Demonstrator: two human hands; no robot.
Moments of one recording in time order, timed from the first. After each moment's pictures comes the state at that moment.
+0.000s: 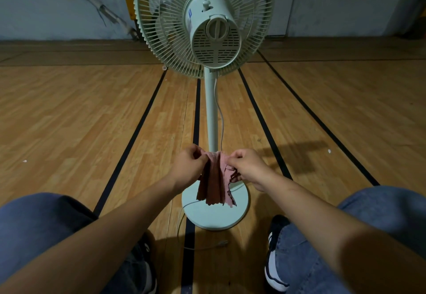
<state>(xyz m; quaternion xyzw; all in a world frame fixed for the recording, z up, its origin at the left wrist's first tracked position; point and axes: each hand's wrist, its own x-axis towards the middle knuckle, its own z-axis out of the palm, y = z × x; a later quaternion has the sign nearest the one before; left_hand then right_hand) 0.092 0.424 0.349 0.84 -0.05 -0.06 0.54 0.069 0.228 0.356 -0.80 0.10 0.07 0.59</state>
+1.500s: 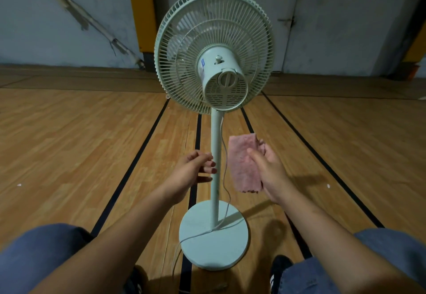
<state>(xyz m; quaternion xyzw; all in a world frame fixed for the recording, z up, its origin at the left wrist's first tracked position) 0.101 0.435 0.431 0.66 -0.10 -0.14 0.73 0.077 0.209 0.431 -0.68 0.01 -0.08 0.73</state>
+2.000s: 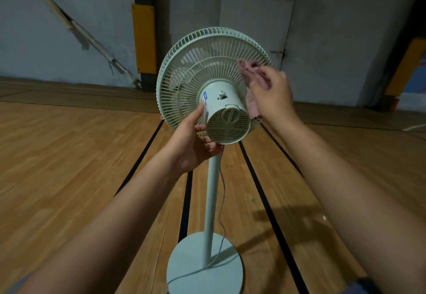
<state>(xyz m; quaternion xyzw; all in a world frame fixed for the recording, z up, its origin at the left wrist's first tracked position) 0.159 0.420 0.563 0.51 -0.07 -0.17 0.84 0.159 0.224 0.644 -0.81 -0.06 -0.39 0.43</state>
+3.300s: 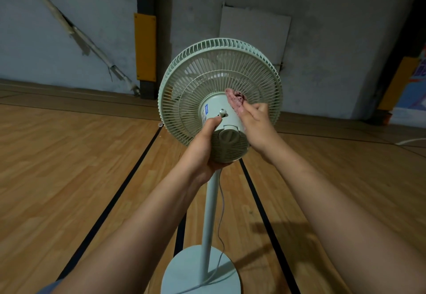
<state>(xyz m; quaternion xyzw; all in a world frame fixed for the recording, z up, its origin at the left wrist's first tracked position) 0.155 0.397 0.567 0.51 -0.11 -0.12 0.85 0.169 0.252 0.615 -0.86 -0.06 -0.25 0.45</state>
